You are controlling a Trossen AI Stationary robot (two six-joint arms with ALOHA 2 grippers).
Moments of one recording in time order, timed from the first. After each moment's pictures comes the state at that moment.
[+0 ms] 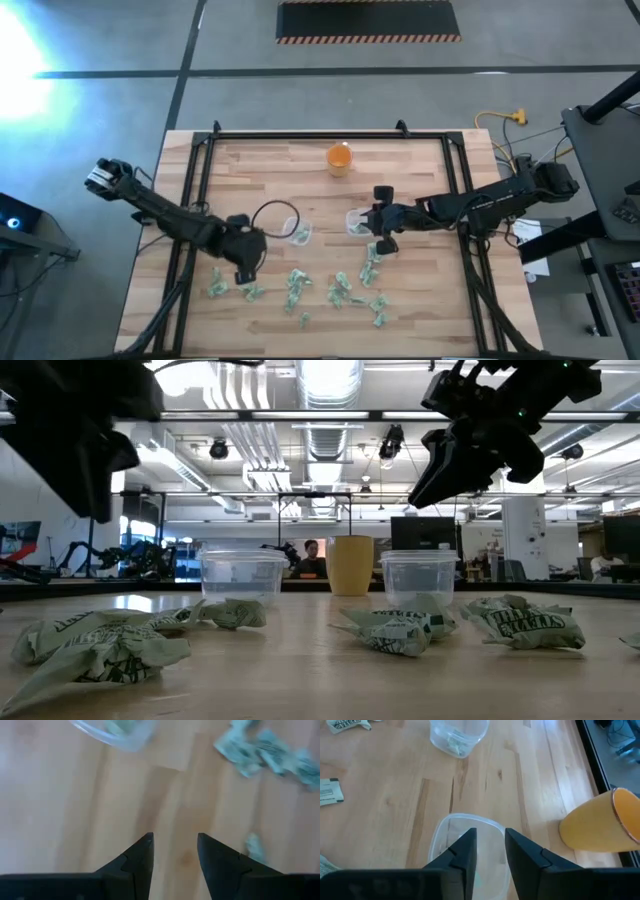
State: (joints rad) left arm -0.47 1.26 0.86 -0.82 -0.20 -0.68; right arm 0.15 1.32 0.72 -0.16 0.34 -0.15
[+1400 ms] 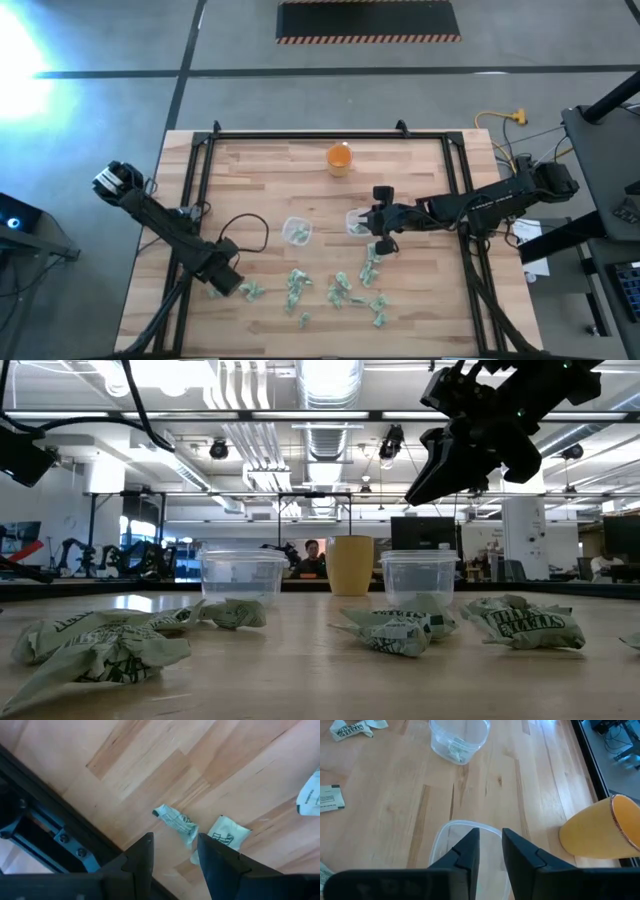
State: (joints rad) left arm -0.70 1.36 0.79 -1.08 0.12 -1.51; right arm 0.15 1.32 0.70 -0.12 0.34 -0.16
